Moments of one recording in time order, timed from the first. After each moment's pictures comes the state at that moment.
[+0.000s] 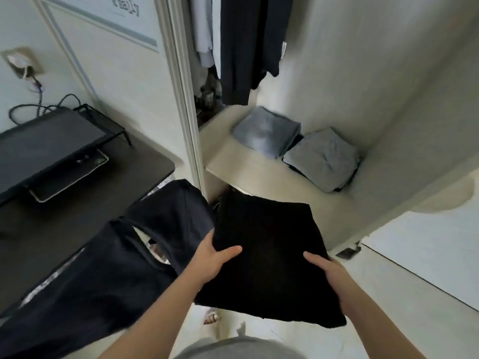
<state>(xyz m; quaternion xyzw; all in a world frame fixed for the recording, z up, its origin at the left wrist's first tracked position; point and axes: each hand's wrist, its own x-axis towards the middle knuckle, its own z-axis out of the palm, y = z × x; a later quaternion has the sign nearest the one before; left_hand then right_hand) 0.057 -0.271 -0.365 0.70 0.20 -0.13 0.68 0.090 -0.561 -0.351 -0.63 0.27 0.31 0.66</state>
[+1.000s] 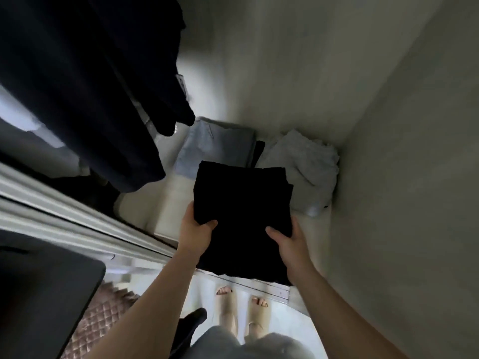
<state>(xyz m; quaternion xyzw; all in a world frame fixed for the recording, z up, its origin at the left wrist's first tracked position) 0.428 -0.298 -0.388 0.79 0.20 -0.09 0.57 0.373 -0.502 -0.394 -0.63 0.28 0.06 0.72</state>
